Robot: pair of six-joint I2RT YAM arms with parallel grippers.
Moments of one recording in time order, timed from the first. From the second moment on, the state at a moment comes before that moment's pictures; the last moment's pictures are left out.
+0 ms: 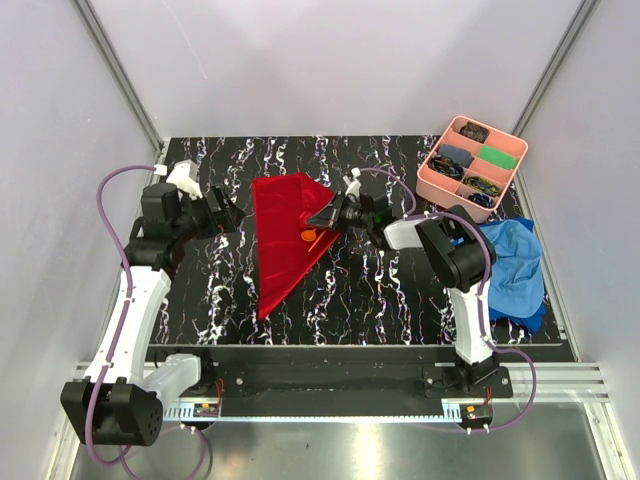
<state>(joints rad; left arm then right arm) -0.02 1.01 0.95 -0.47 0.28 -0.31 0.51 2.14 1.17 0.66 -0.60 0.98</state>
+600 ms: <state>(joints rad) -0.02 1.00 0.94 -0.46 0.30 -0.32 0.52 1.92 1.05 0.60 -0.66 0.87</state>
